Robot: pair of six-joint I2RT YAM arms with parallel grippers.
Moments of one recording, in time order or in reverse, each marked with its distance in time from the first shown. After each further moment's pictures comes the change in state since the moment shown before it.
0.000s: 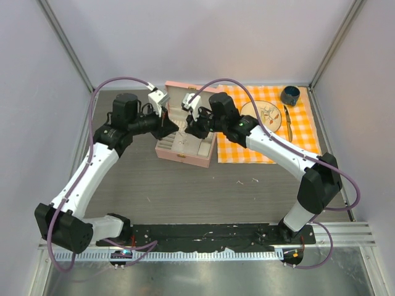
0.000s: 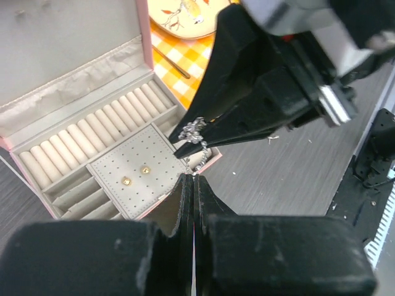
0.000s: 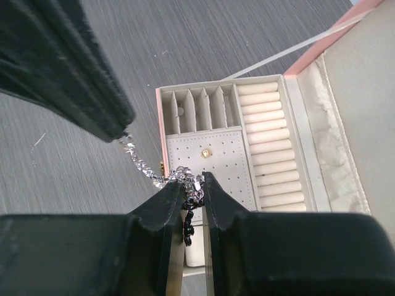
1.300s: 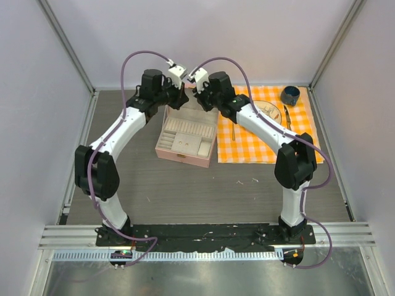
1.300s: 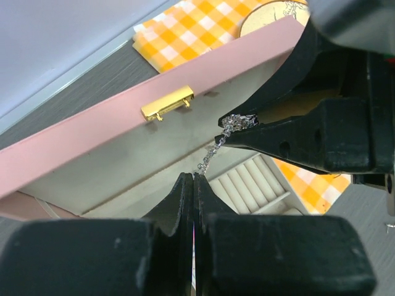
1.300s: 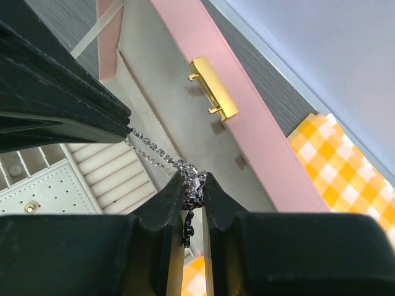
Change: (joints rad) left arm -0.008 0.527 0.337 0.225 -0.210 0.047; right arm -0.137 0.299 0.332 -0.038 0.318 -0.023
